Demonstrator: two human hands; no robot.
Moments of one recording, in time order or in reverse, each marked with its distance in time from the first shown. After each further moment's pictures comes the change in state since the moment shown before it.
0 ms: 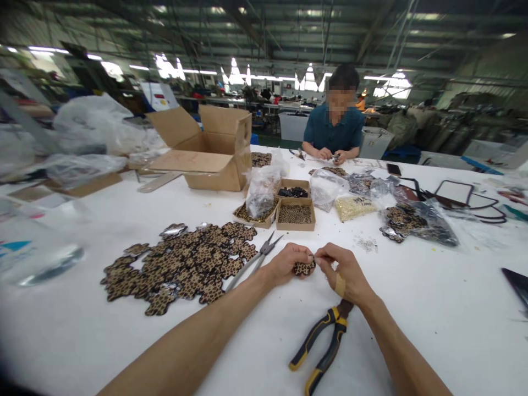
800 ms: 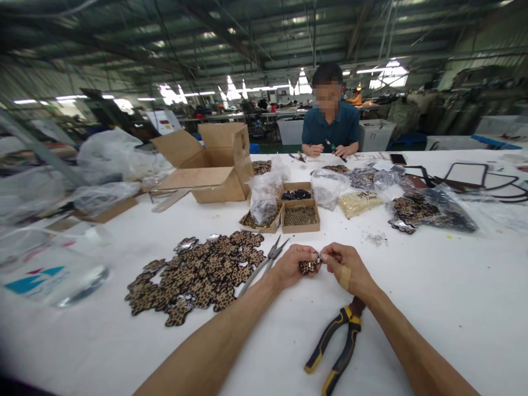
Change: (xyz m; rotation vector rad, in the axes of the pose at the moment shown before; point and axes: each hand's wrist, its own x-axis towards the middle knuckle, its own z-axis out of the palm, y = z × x) left_hand -0.002 0.001 -0.002 -0.046 -0.014 -0.003; right_hand 0.000 0.018 0.018 0.270 0.007 0.316
